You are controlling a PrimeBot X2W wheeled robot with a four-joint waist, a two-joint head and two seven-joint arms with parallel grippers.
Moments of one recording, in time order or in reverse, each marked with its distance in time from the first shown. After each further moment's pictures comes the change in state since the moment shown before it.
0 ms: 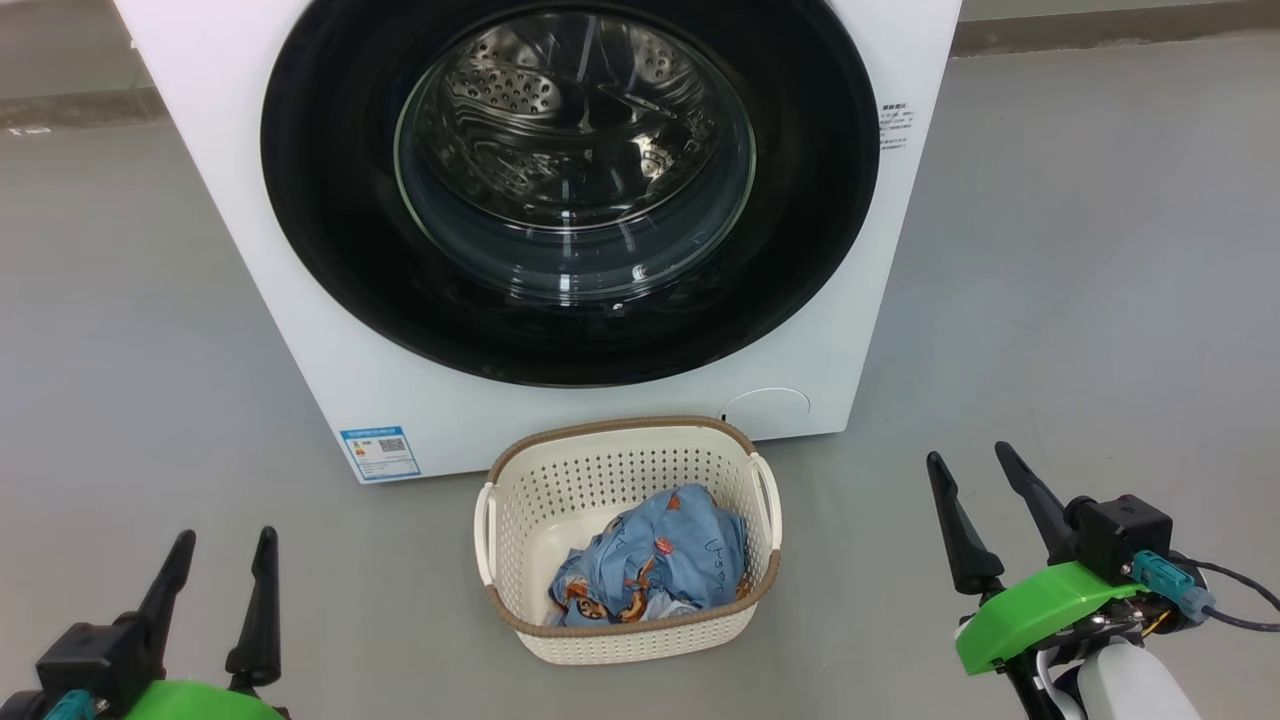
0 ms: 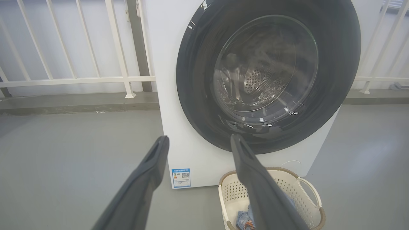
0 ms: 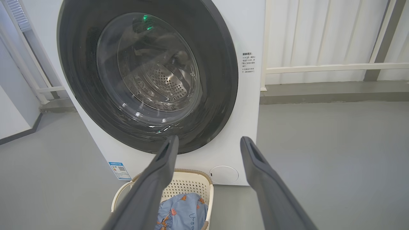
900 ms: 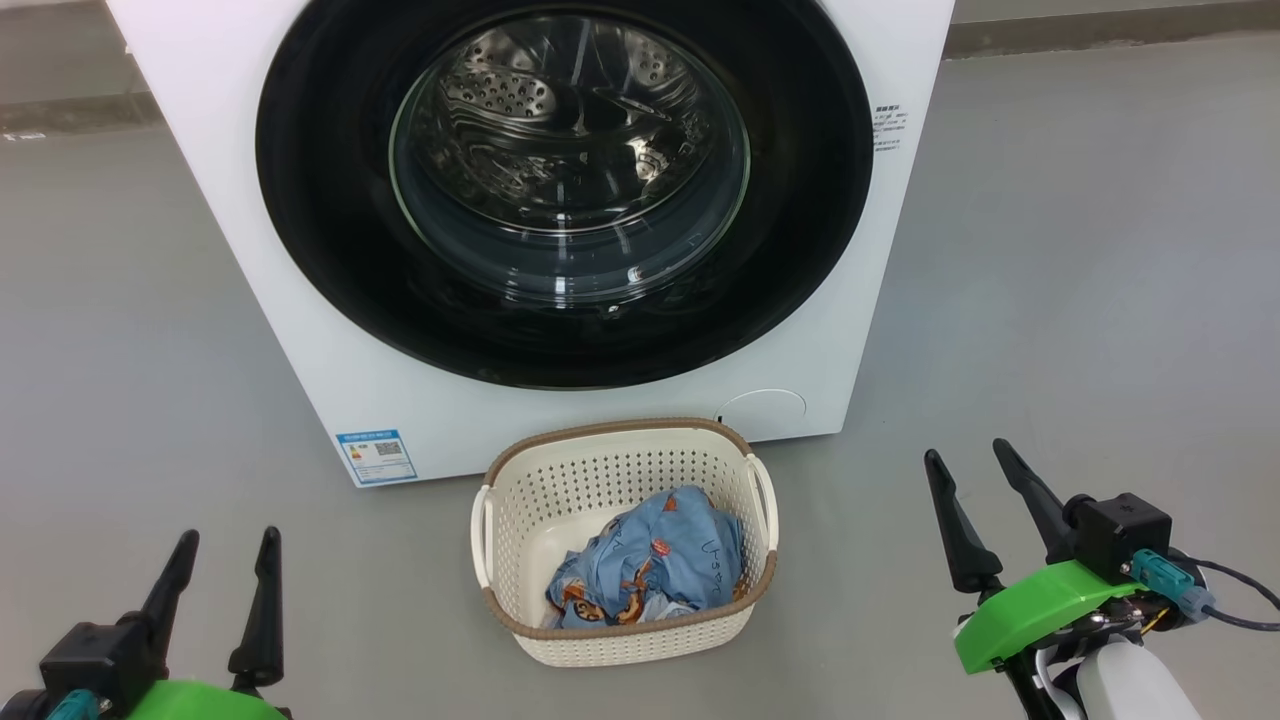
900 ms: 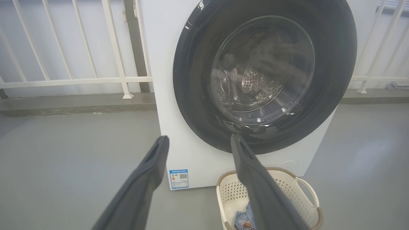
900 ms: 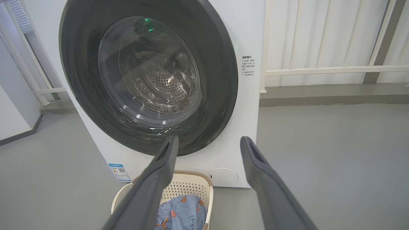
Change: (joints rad) left arm 0.000 0.002 -0.007 -0.002 -0.002 0.000 0.000; right arm 0.000 -0.001 0.004 -0.009 0.000 0.000 0.000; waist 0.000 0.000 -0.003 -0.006
